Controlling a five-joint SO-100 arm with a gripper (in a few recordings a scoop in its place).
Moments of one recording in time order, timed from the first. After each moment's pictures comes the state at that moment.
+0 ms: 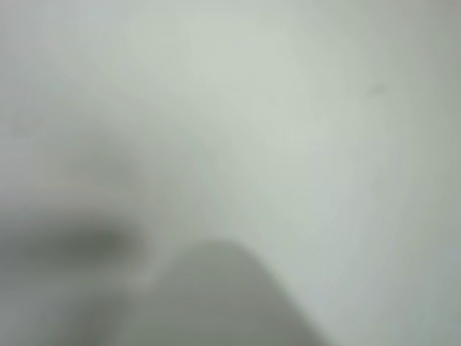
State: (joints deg) arm -0.1 176.2 176.8 73.4 -7.7
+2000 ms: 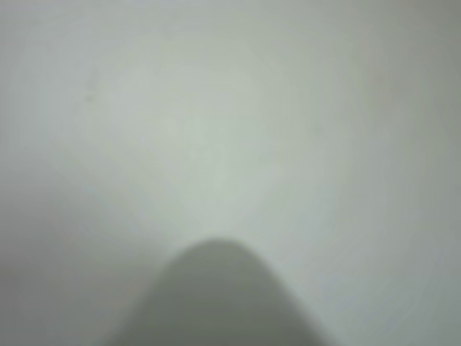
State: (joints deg) arm 1.8 151.5 150.0 62.2 -18.4
